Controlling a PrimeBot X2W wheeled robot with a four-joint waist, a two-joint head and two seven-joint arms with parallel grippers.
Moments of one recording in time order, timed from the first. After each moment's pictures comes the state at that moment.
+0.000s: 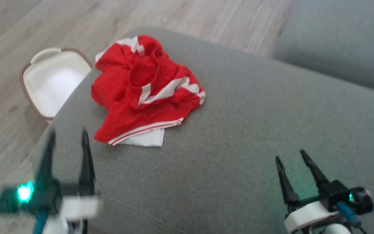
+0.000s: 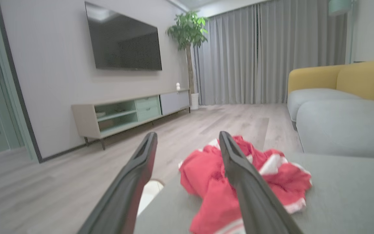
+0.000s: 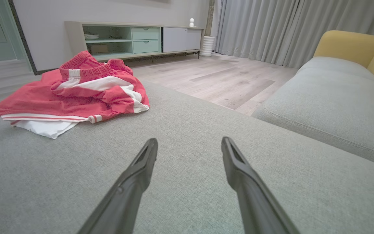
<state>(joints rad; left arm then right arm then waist) 0.07 0.09 -0.04 0.05 -0.02 0.04 -0.25 0.05 -0.04 0.09 0.28 -0.05 0.13 -0.25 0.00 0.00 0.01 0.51</state>
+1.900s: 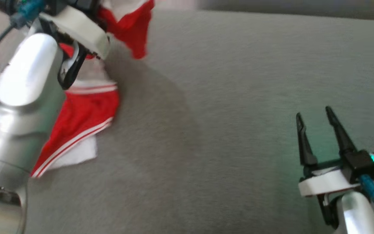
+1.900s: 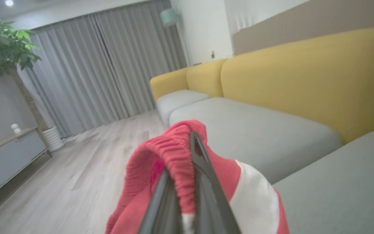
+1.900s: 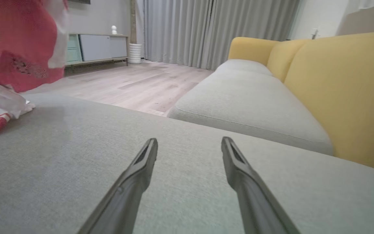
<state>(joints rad) -1.09 0.32 -0.68 0.64 -0.50 -0.13 -0.10 -0.07 -0.06 -0.01 0.15 -0.11 0.13 -0.26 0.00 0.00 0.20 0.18</state>
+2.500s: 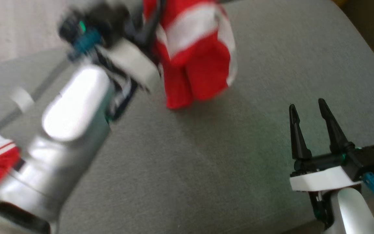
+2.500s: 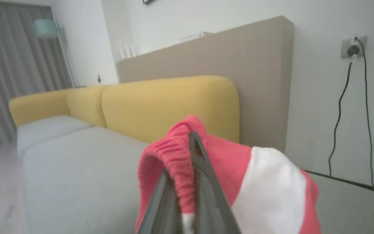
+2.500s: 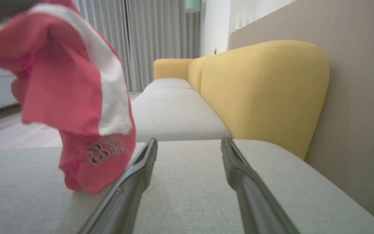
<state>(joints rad) -0.96 0.25 -0.73 0.38 -0.56 -0.04 -0.01 -0.07 -0.05 0.06 0.08 0.04 0.13 -0.26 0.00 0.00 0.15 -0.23</state>
